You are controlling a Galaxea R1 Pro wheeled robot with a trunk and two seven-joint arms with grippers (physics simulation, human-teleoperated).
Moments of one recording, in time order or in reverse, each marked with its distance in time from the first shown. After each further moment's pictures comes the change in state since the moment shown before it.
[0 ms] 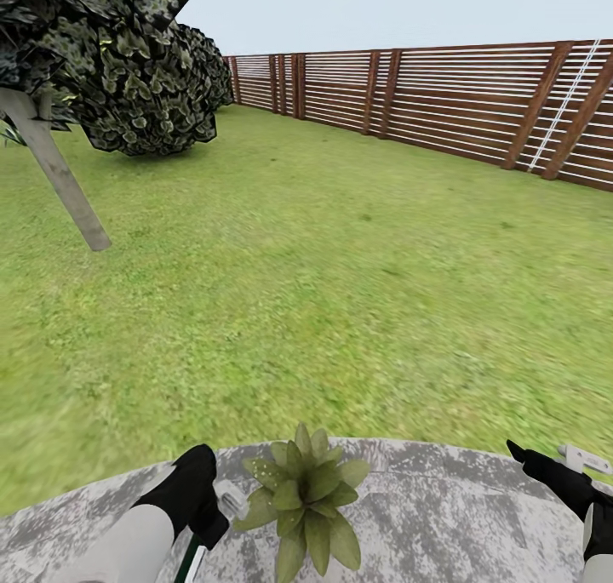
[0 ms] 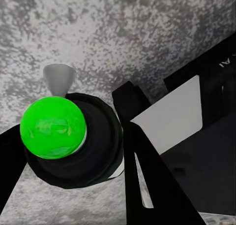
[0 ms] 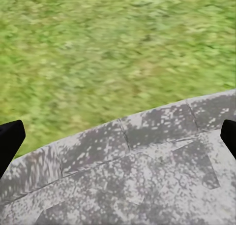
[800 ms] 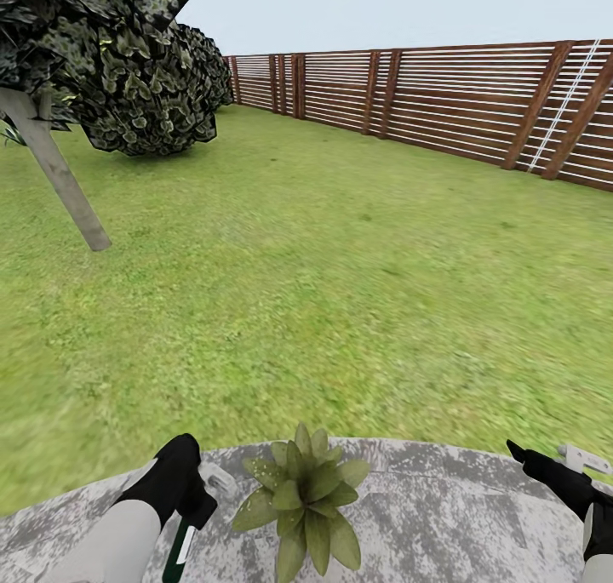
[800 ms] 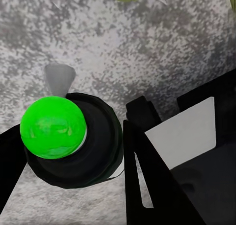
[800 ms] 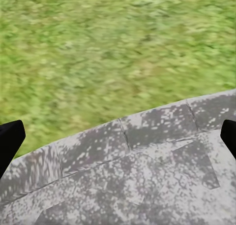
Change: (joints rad) left arm 0.000 0.035 0.091 -0.086 0.002 0.002 0.008; right arm 0.000 0.000 0.000 0.000 0.000 0.000 0.000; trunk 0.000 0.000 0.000
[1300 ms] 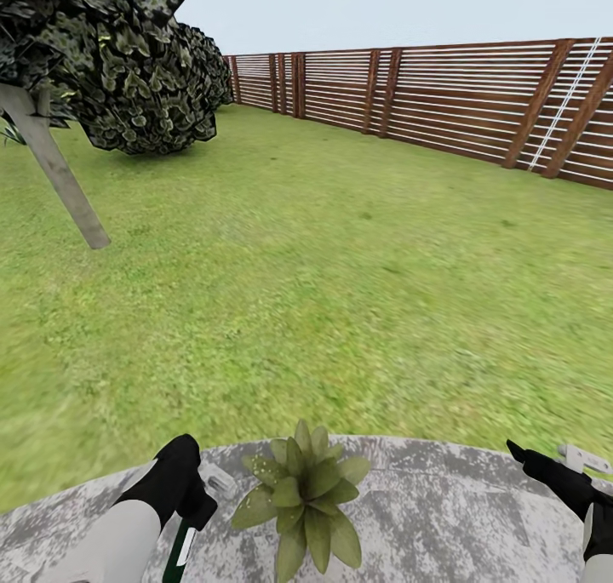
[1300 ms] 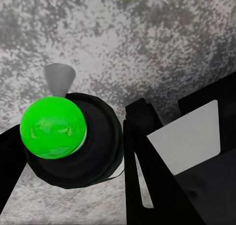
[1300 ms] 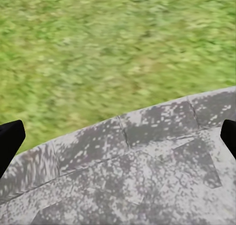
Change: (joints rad) left arm 0.000 -0.001 0.003 0.006 0.000 0.000 0.000; right arm 0.000 0.000 0.000 0.000 0.000 0.000 0.000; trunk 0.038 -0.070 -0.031
